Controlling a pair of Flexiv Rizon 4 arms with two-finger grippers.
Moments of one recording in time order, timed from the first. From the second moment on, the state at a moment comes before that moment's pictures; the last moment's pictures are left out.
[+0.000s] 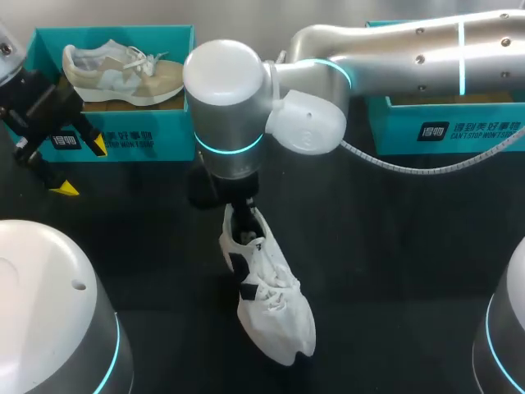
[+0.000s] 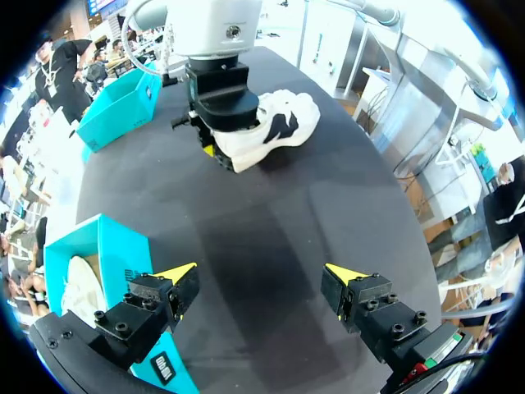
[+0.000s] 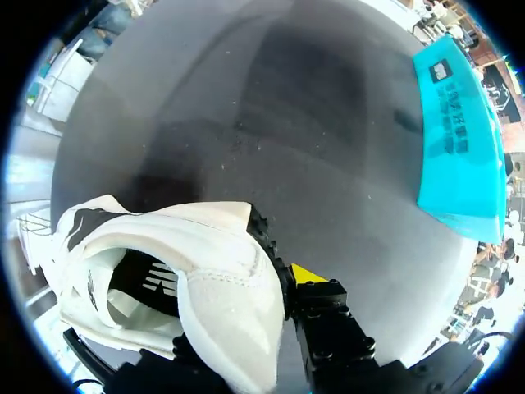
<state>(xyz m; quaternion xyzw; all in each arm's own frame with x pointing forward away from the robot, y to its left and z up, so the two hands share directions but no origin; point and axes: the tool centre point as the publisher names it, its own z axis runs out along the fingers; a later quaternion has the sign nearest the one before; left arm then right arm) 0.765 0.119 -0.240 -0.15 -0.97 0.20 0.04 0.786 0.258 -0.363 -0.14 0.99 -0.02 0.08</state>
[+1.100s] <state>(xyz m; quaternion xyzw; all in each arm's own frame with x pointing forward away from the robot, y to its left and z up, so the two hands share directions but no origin) 0.765 0.119 -0.240 -0.15 -0.97 0.20 0.04 0.854 0.155 -0.245 -0.07 0.98 -0.10 0.13</state>
